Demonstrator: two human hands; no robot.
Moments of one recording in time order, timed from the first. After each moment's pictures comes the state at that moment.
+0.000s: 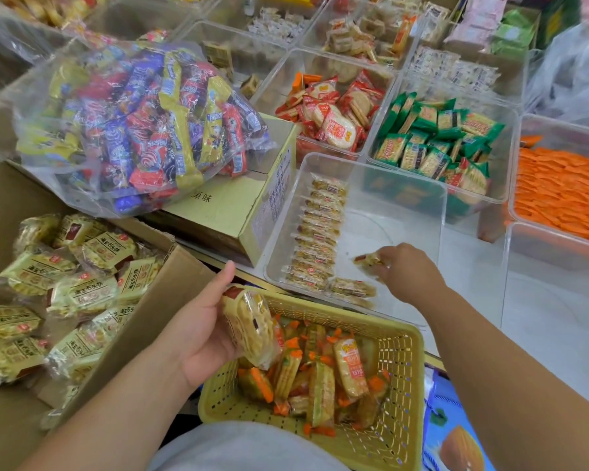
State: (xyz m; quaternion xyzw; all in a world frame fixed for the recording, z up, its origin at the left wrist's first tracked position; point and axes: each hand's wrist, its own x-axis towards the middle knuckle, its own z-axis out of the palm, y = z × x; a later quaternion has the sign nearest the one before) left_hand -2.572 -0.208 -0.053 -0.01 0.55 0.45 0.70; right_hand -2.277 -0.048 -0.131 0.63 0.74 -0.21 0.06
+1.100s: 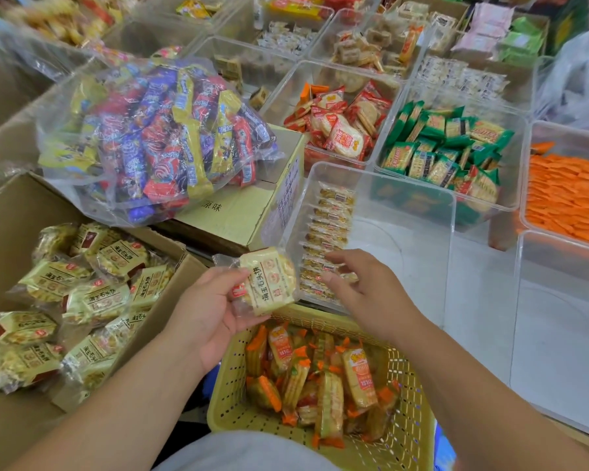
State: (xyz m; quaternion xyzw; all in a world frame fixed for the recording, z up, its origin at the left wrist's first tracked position) left_hand -2.573 -0.187 -0.044 0.07 0.63 0.49 0.60; right_hand -2.343 -0.111 -0.067 0.51 0.74 -0.40 -0.17
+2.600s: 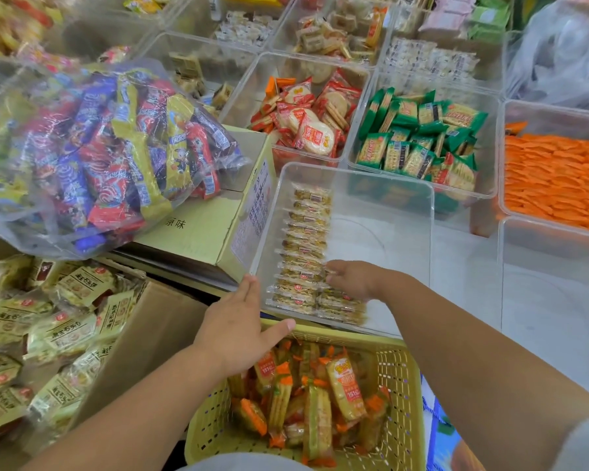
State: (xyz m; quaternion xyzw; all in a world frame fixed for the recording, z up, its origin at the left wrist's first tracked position) left_hand -2.549 -0.147 -0.103 0.65 0.69 -0.15 0.28; right_hand -2.319 -0.012 -0.174 0.53 0.69 -0.45 0.20
